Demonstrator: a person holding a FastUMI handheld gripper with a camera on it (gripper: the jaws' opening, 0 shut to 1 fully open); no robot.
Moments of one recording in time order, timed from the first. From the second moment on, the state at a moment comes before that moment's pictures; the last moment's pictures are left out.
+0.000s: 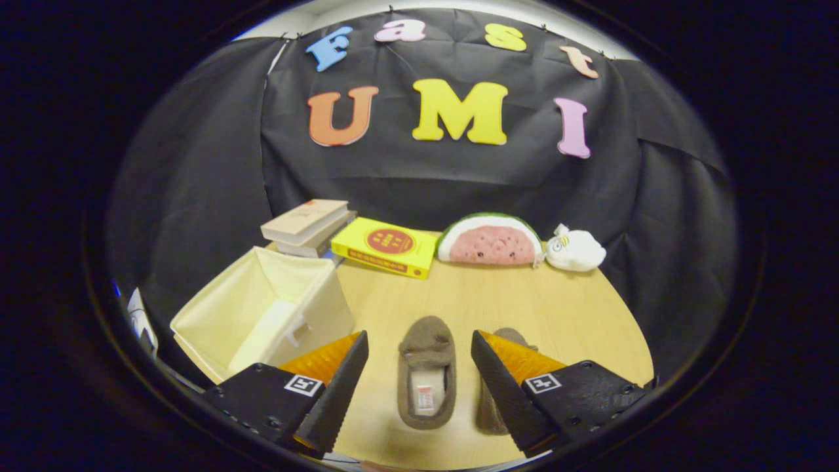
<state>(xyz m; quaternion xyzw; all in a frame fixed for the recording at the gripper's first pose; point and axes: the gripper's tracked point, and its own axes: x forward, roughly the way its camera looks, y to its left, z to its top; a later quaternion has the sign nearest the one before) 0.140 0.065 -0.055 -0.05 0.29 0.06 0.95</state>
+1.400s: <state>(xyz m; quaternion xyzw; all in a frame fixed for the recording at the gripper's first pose) 0.159 0.032 -0.194 -0.08 0.51 0.03 0.85</state>
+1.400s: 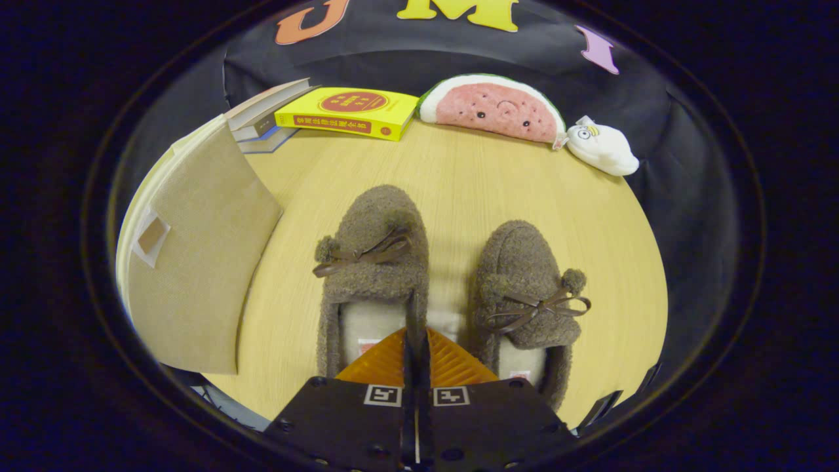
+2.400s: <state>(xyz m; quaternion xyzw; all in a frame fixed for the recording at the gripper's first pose) 0.110 0.146 0.036 0.01 0.33 0.05 0.94</state>
